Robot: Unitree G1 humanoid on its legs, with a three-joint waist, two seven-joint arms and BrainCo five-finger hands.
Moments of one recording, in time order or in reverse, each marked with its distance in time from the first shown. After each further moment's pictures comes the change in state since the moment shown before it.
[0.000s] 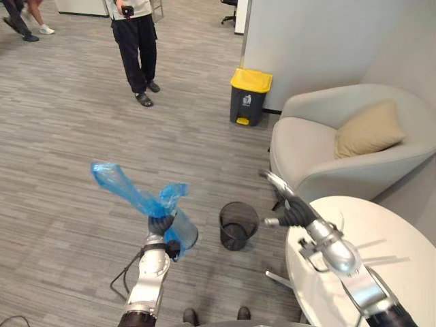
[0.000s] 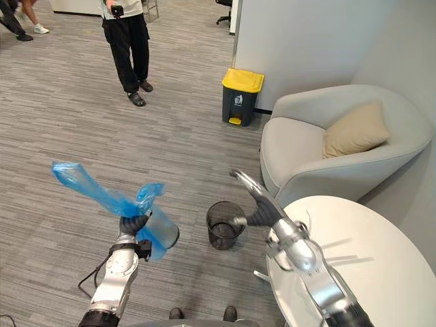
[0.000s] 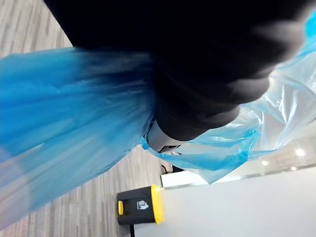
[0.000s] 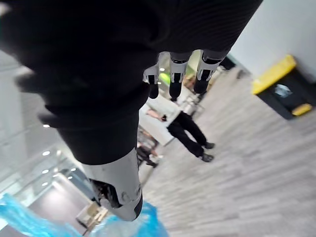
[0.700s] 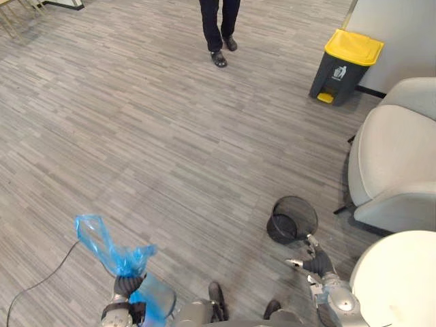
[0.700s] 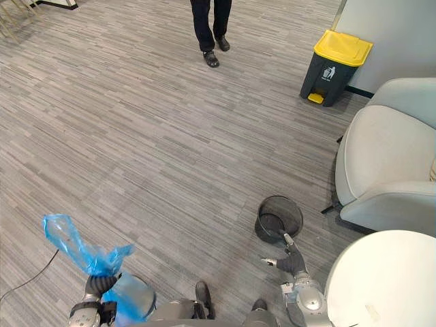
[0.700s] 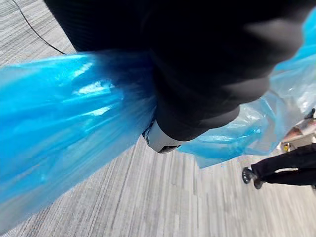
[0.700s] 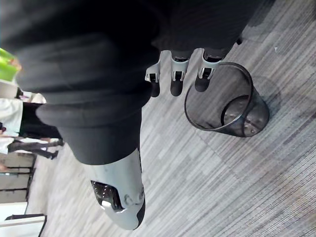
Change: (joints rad) left arm 0.191 0.050 0.126 0.078 -0.003 -0.014 -0.155; right arm -0.012 0.190 -0.218 0.281 0.010 0.054 -0.093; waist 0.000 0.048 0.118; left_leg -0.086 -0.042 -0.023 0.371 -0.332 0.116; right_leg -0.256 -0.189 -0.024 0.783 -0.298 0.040
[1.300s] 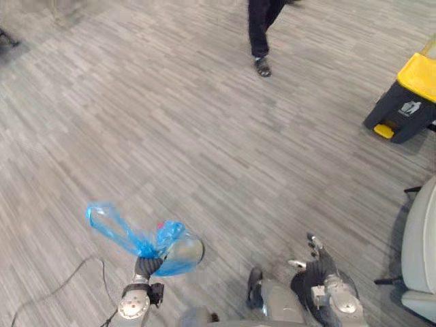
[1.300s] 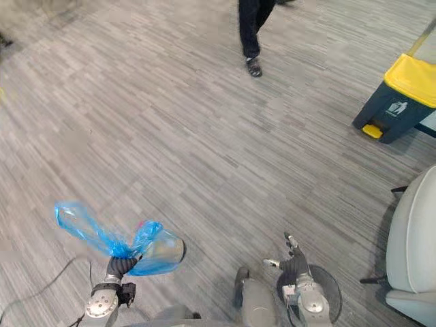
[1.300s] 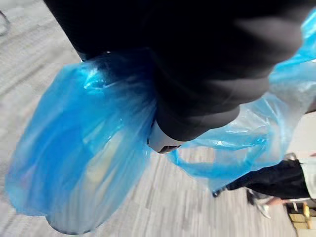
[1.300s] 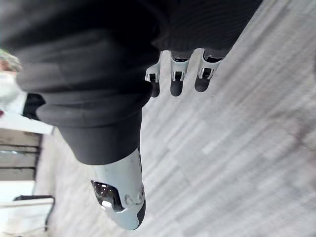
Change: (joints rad) left arm -0.076 -0.087 -0.112 -0.068 -0.029 -0.017 -0.011; right arm 0.035 0.005 -0.039 -0.228 0.015 0.000 -0.029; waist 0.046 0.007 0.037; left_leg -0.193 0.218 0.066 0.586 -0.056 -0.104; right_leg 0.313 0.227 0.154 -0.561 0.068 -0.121
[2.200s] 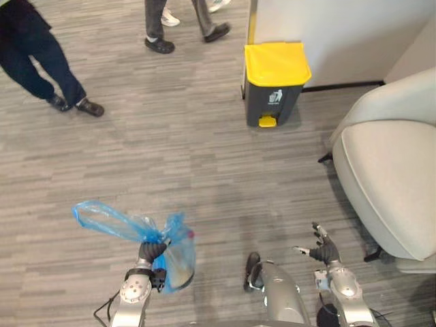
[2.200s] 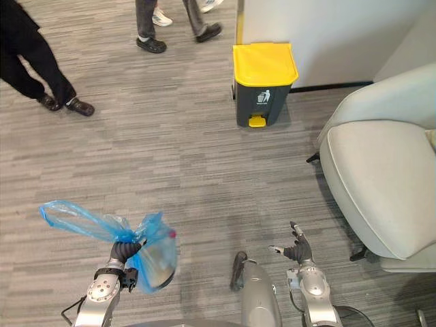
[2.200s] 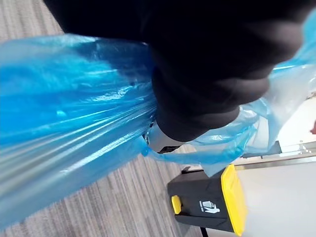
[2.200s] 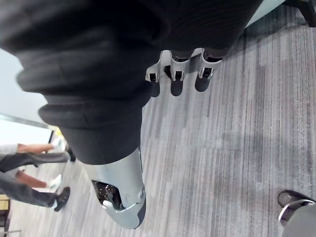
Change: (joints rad) left arm -0.077 0.023 -0.037 0.077 -0.016 -0.007 -0.019; right arm -0.150 -0.004 -0.010 0.237 -0.036 0.043 -0.016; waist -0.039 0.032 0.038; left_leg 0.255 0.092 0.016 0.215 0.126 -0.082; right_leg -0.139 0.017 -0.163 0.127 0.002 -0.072
